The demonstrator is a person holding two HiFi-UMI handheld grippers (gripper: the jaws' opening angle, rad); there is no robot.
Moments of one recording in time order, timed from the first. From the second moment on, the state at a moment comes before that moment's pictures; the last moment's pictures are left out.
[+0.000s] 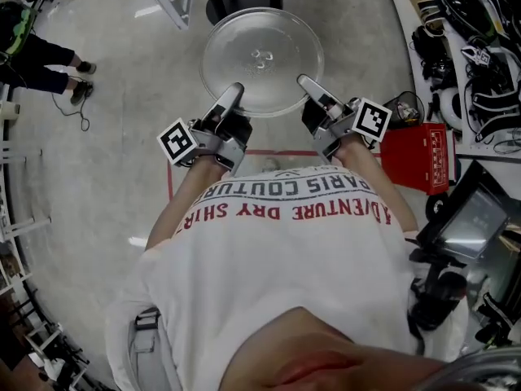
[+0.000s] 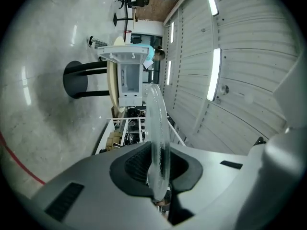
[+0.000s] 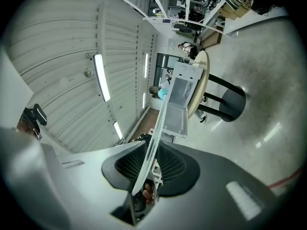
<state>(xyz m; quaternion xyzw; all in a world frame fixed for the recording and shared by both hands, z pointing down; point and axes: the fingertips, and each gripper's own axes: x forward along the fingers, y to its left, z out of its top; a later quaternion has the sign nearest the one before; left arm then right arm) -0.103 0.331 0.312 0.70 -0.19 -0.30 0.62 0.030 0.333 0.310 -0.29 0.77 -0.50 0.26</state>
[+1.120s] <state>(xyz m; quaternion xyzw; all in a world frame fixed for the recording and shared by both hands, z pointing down) 0.014 -0.086 0.354 0.66 -0.27 -0.35 0.60 0.148 -0.109 0.354 -0.27 0.78 -0.52 0.22</state>
